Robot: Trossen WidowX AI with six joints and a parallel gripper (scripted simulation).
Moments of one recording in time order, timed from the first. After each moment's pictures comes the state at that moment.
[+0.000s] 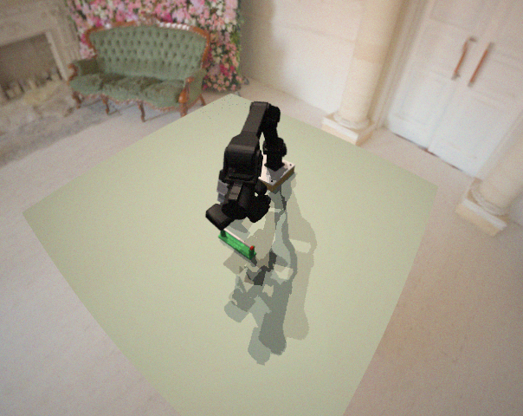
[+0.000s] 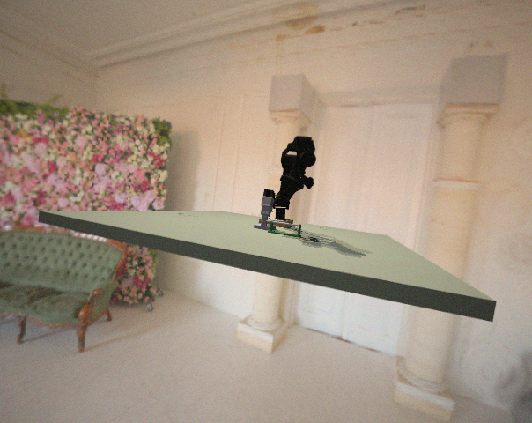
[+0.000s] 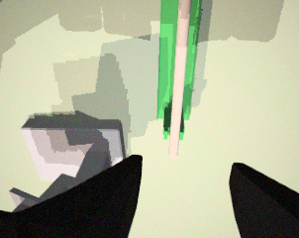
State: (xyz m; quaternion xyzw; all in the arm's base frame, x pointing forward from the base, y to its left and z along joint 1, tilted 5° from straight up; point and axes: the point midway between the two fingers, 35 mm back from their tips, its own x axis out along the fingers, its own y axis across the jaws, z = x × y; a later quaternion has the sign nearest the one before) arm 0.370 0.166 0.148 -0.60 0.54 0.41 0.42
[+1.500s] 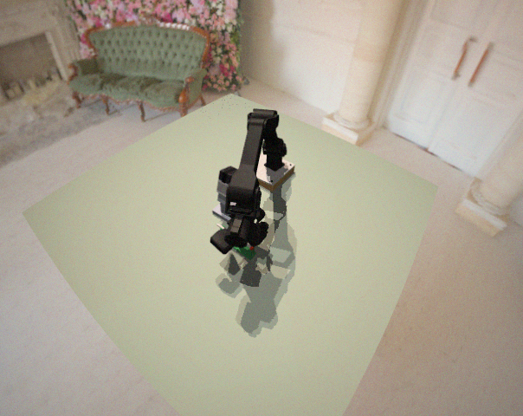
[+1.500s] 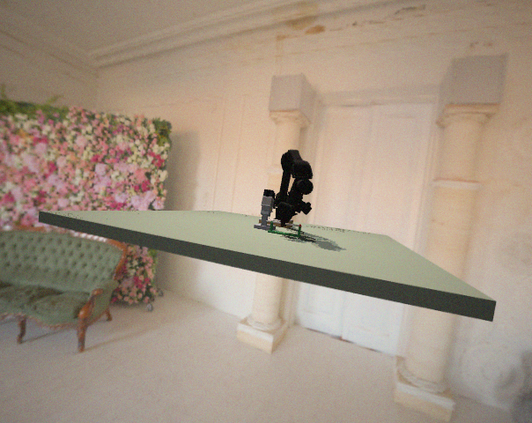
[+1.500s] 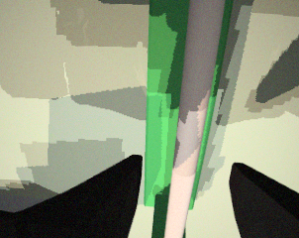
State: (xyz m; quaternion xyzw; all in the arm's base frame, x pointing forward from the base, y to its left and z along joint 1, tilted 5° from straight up) arm 0.377 0.163 0.042 -0.61 0.53 0.42 0.41
